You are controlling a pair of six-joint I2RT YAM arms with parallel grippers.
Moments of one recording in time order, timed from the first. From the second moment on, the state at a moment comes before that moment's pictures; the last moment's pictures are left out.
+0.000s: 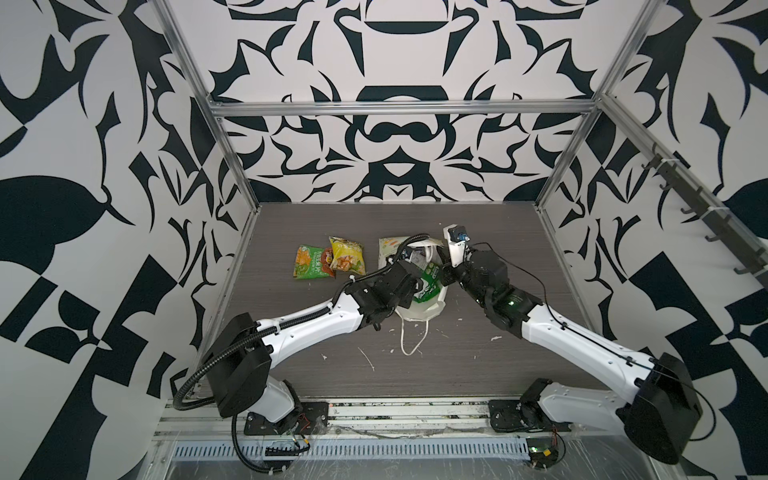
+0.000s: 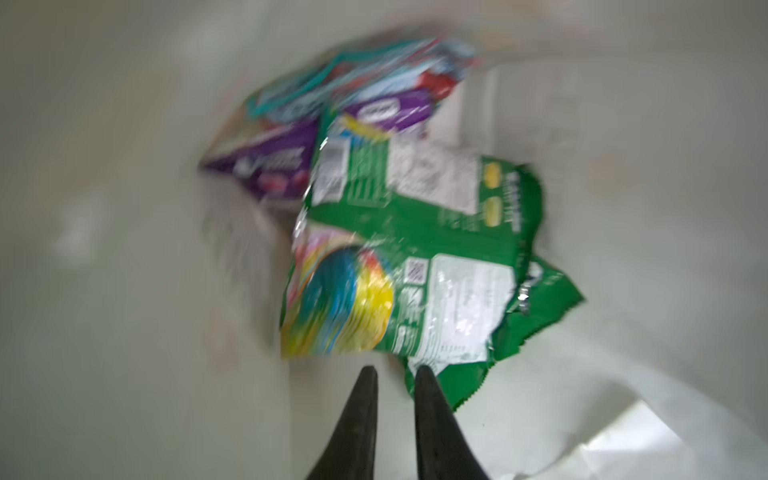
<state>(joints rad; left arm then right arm) -0.95 1.51 1.08 -0.38 -0.43 -0.39 0.65 1.18 0.81 0.11 0.21 0.05</state>
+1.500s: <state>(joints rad) -0.74 1.65 1.16 -0.37 0.00 -0.69 0.67 1.21 0.81 0.14 0.20 0.10</state>
